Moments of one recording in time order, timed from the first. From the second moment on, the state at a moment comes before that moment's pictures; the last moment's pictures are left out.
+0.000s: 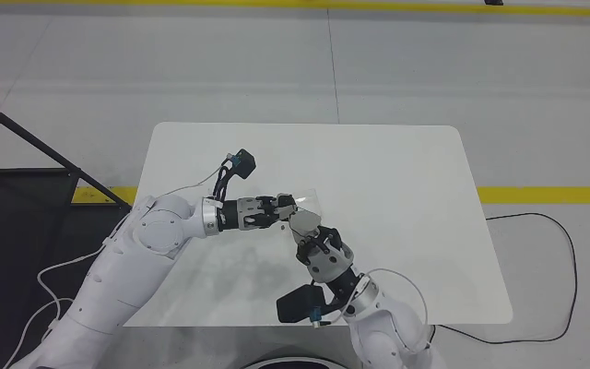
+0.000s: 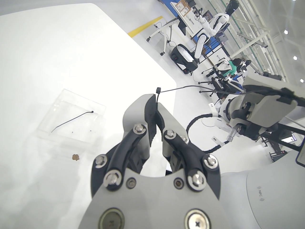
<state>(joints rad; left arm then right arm) 0.96 -1.01 -1.09 -1.55 0.03 -0.62 -0.80 -1.48 -1.32 1.03 -2.03 -2.31 0.02 -0.27</state>
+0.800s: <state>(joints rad) 0.96 -1.01 -1.09 -1.55 0.03 -0.62 -0.80 -1.48 -1.32 1.03 -2.02 -2.30 0.03 -0.26</state>
